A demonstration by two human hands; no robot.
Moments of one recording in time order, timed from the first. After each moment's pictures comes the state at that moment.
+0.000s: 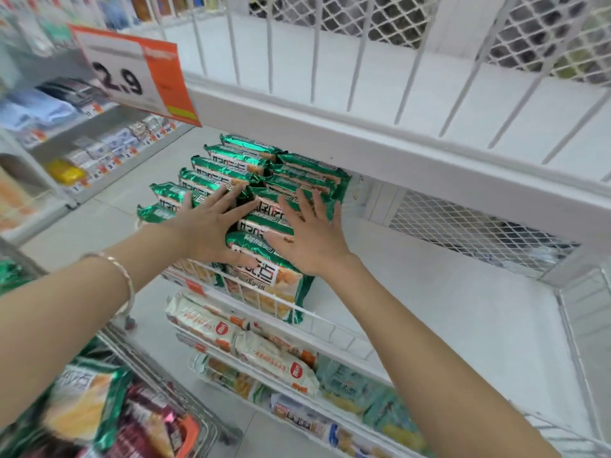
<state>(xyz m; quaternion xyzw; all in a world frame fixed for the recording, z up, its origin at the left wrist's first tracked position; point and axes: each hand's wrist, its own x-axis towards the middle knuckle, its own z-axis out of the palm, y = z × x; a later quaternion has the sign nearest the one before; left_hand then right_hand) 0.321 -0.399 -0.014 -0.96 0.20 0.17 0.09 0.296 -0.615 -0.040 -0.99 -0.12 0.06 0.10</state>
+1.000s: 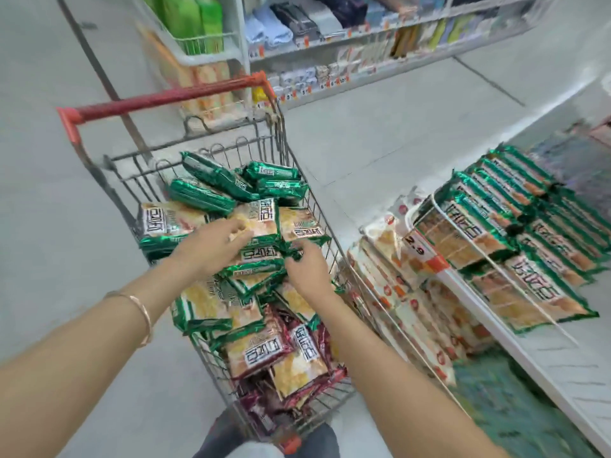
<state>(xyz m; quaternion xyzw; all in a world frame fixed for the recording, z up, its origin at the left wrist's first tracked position) 0.052 -0.010 -0.051 -0.94 -0.18 0.13 -0.25 0.120 -0.194 -0.102 -0.88 -0.10 0.24 0.39</state>
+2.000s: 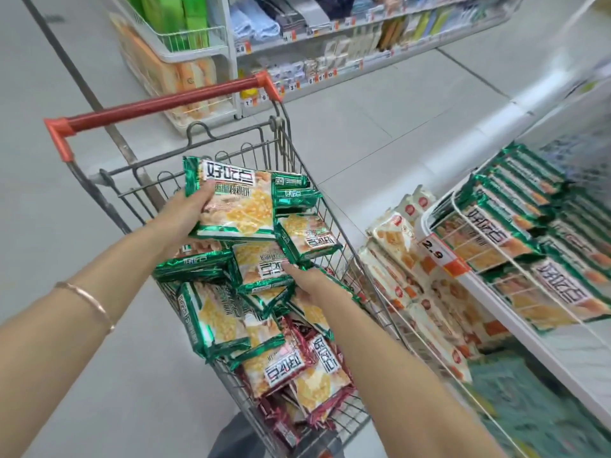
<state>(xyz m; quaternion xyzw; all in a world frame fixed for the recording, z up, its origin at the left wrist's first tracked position) 0.078 0.068 -0.027 -0.67 -0.36 0.03 -0.65 0.139 -0.150 -0.136 -0.77 0.15 0.47 0.39</state>
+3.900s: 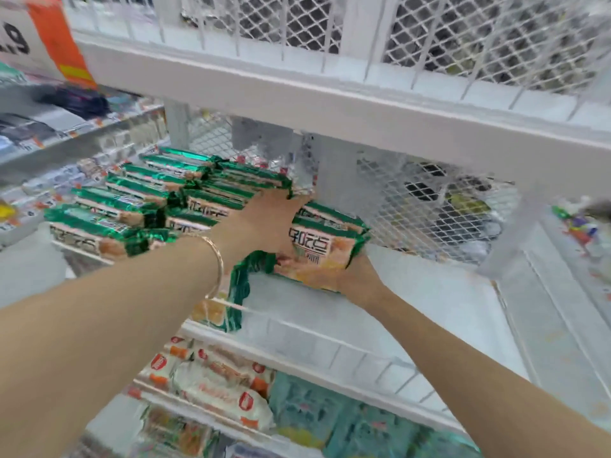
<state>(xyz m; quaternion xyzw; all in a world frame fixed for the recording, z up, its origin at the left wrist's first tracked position) 0.332 -0.587 -0.023 -0.96 0.25 0.08 -0.07 0.237 -0.769 -0.094 -0.82 0.06 -0.02 0.57</state>
